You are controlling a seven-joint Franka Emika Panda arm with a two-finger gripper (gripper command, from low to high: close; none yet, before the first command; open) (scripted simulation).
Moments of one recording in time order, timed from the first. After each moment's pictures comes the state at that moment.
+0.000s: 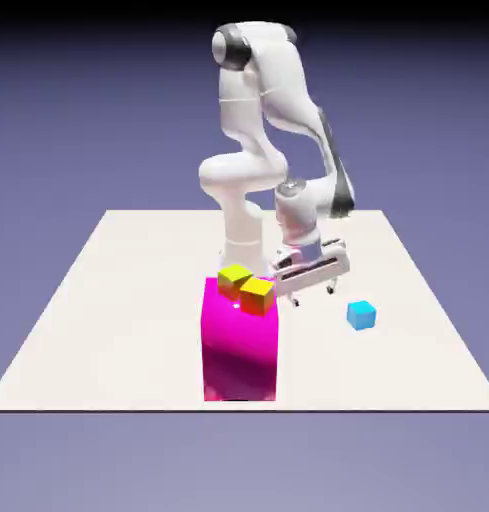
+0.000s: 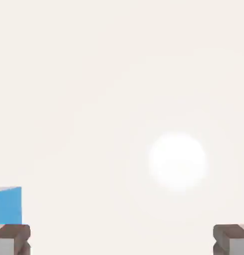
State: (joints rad) arm 0.27 -0.14 0.23 -2.94 0.75 2.87 0.32
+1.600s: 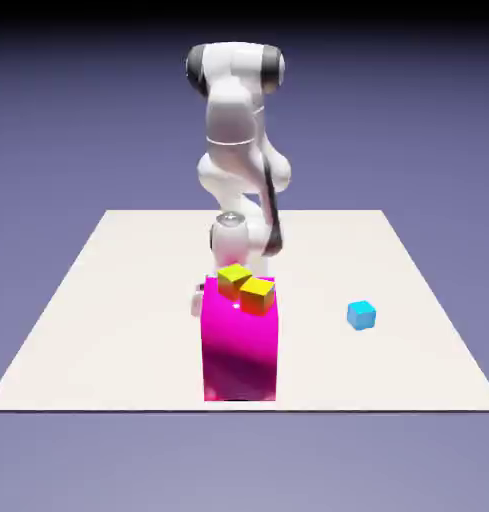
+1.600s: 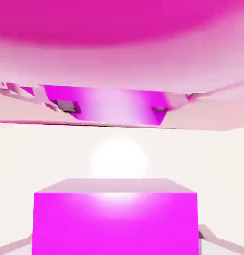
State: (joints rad) arm -0.18 0.16 0.09 -3.01 0.03 3.28 0.62
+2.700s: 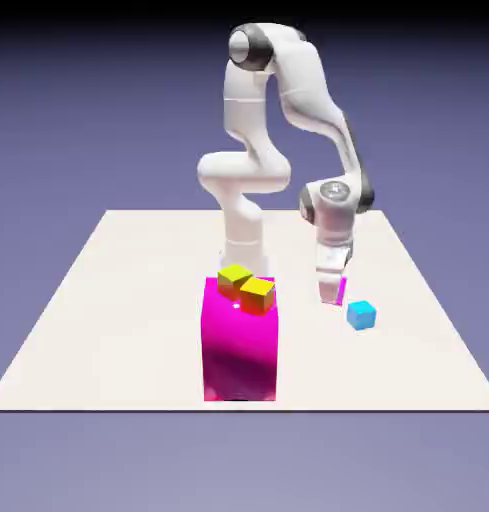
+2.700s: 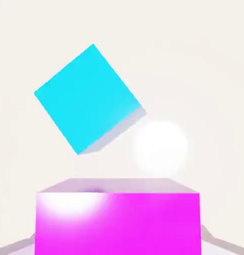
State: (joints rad) arm -0.03 -0.16 0.89 -2.83 0.60 2.65 -0.40
